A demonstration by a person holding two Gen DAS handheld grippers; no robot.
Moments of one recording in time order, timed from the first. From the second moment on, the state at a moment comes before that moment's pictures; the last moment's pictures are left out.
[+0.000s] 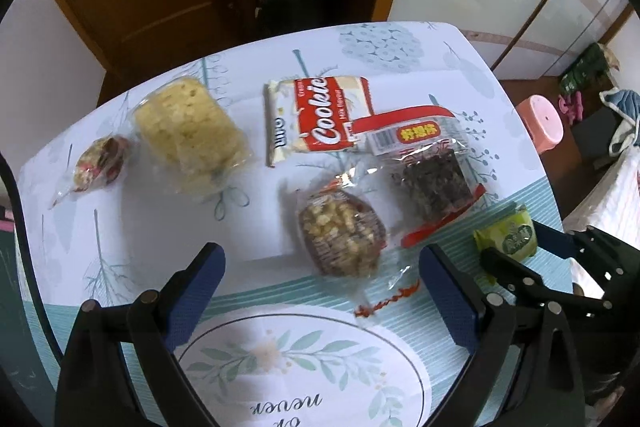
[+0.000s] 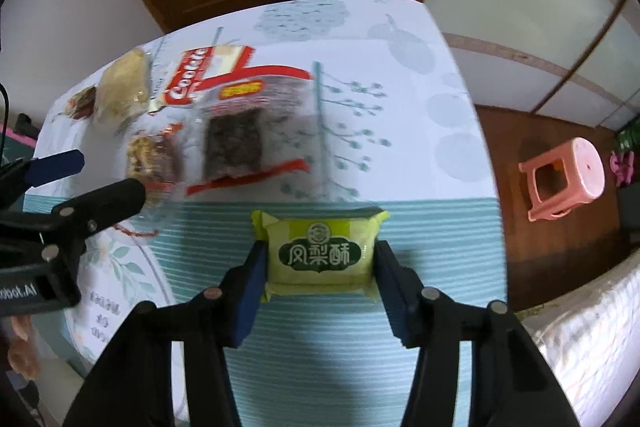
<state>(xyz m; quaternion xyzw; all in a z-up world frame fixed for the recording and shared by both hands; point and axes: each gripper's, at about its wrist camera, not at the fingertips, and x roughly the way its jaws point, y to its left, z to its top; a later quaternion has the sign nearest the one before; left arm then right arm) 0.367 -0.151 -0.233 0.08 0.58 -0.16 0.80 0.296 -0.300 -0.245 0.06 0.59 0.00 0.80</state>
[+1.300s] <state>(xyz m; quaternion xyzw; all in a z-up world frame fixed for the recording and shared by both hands) 0.261 -0.111 -0.092 0.09 0.49 -0.18 0.85 0.217 -0.272 -0.148 0.07 0.53 0.06 0.84</state>
